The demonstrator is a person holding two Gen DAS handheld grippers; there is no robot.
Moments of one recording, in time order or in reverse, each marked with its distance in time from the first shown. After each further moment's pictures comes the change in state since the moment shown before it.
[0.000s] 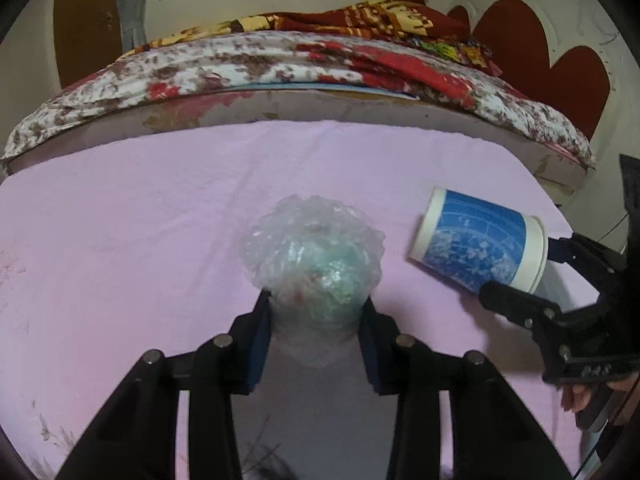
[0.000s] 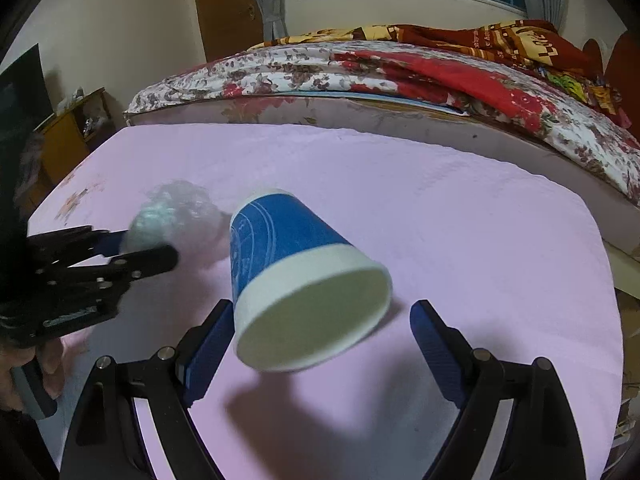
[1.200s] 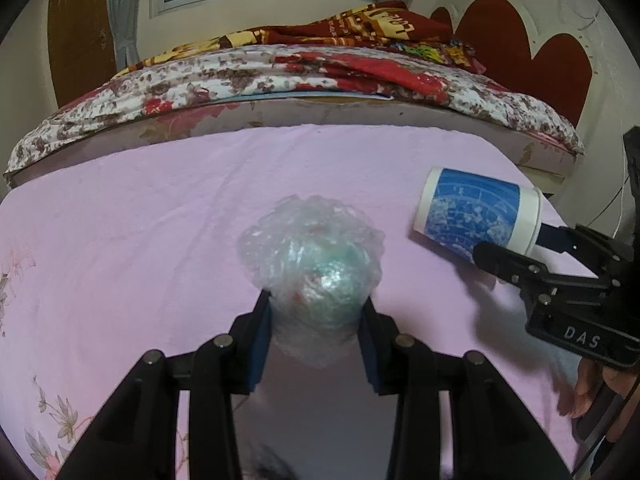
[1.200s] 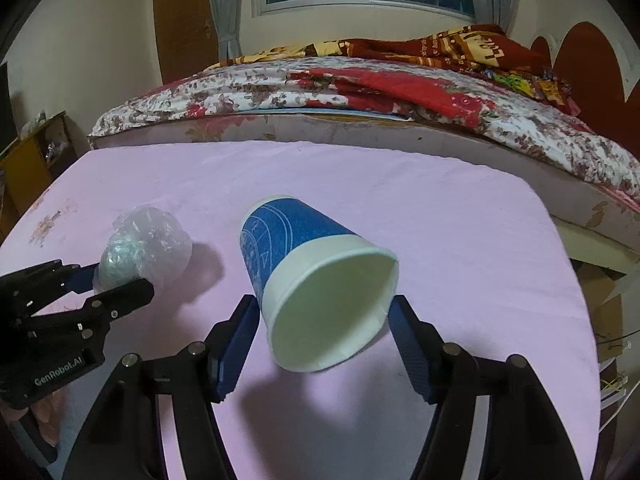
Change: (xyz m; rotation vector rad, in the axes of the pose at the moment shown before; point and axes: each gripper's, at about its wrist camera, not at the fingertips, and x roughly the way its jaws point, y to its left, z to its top) left arm -0.019 -0.025 -0.022 0.061 -0.045 -0.007; right arm -0.036 0.012 -0.023 0.084 -0.069 -0.177
